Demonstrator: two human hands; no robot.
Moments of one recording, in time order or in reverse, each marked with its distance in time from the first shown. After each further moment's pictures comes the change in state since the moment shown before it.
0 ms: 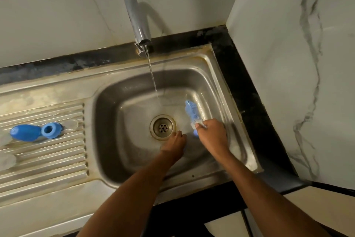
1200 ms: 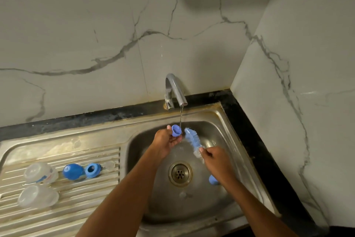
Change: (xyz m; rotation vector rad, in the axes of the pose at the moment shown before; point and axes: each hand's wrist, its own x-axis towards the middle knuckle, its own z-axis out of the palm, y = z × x) left_hand -0.043 -0.055 -0.215 -1.854 0.370 -0.355; right_hand -0.027 -0.093 -0.031 0.121 0.048 -0.241
